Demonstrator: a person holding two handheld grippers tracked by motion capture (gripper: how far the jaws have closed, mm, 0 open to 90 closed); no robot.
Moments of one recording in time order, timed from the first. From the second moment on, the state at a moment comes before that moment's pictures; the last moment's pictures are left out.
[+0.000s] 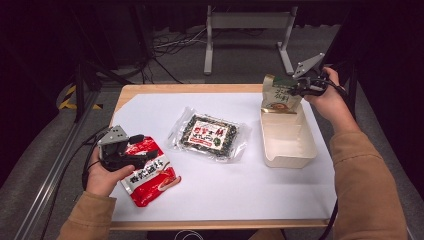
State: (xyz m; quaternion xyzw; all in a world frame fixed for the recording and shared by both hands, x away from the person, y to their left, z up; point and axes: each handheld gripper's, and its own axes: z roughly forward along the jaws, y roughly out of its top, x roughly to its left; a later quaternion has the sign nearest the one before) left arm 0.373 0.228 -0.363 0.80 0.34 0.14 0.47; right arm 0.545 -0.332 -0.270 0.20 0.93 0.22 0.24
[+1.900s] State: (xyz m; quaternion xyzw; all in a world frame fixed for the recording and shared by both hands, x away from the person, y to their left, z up) left arm 0.384 0.223 -0.363 0.80 0.35 0.15 0.46; right arm 0.503 -0.343 -0.257 0.27 0.86 0.26 0.34
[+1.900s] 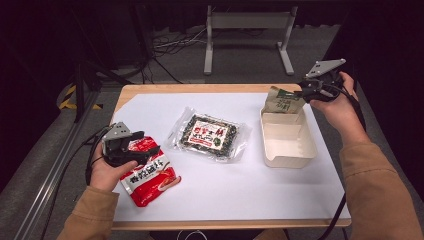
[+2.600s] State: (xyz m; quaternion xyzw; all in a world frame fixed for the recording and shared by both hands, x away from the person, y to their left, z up) left arm 0.385 0.242 -0.360 0.79 0.37 0.18 0.45; right arm 0.444 -0.321 -0.242 0.29 0.83 0.36 0.31
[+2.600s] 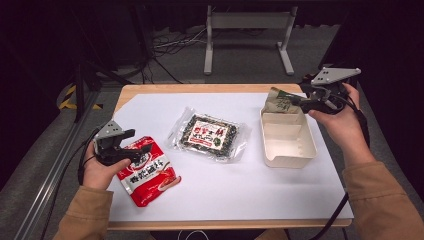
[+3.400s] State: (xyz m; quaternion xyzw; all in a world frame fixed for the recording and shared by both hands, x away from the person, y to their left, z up) left arm 0.381 0.258 -0.356 0.79 0.39 0.18 0.44; right arm 0.383 -0.285 -0.280 0.29 0.83 0.43 0.21
